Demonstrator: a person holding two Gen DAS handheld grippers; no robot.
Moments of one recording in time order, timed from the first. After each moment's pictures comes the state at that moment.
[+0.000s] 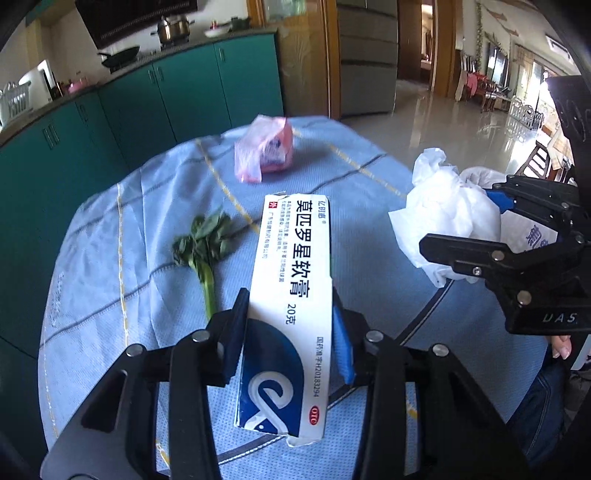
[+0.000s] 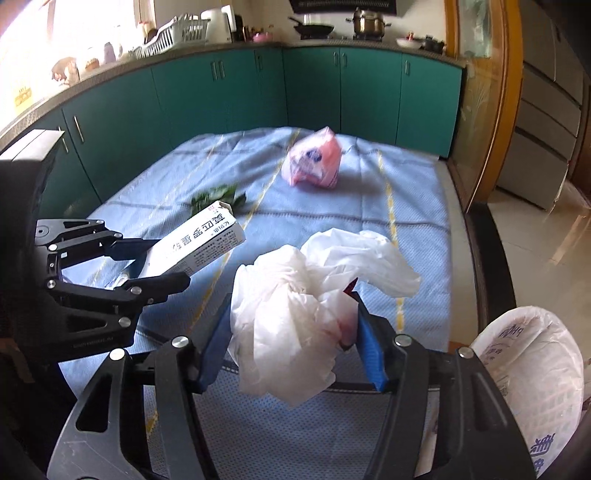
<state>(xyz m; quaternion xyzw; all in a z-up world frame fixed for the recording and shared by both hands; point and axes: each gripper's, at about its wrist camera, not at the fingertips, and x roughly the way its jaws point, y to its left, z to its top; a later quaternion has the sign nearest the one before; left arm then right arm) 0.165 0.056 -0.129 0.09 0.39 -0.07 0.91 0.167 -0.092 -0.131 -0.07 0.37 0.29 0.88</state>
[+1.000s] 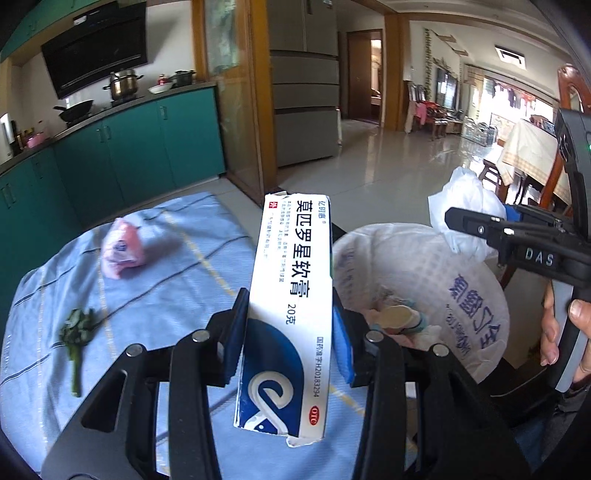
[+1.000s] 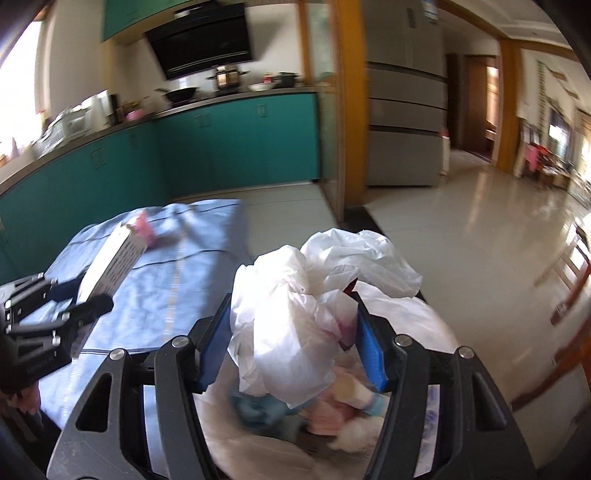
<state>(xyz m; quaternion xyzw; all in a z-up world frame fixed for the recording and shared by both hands) 0.158 -0.118 -0.102 0.09 0.31 -0.17 0.93 0.129 -0.320 -0.099 0.03 0.31 0.06 0.95</state>
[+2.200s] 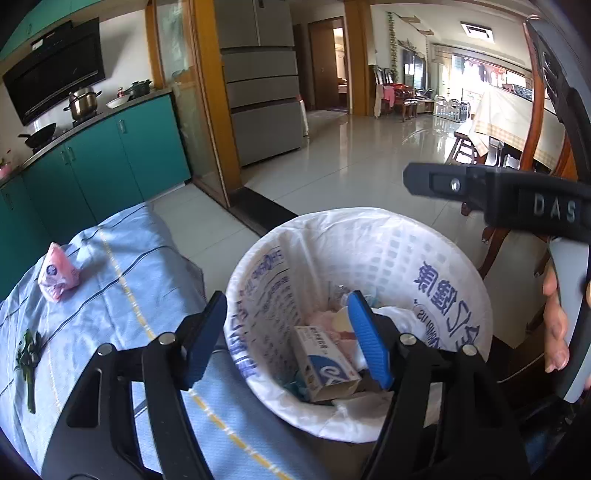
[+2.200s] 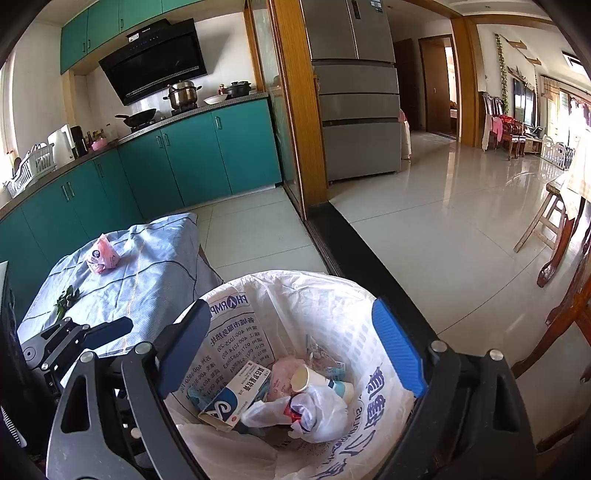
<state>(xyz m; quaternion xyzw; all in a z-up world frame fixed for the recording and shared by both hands) 0.158 -0.196 -0.132 0.13 0.31 -0.21 0.92 0.120 -0.369 -0.107 0.08 0.30 0.01 0.95</state>
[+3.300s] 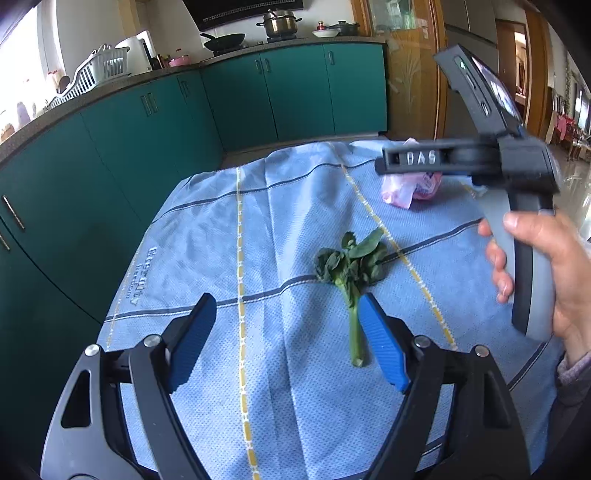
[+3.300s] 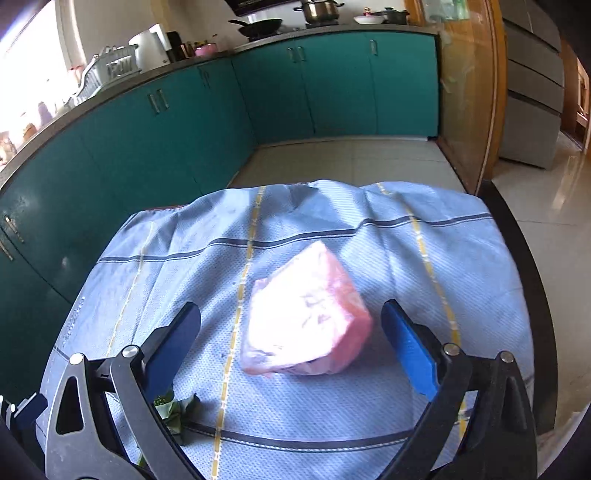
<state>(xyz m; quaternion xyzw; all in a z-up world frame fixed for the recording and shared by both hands) 0.190 0.129 -0.122 0.04 0.38 0.12 0.92 0.361 0.003 -0.150 0.01 0.41 0.25 0.88</state>
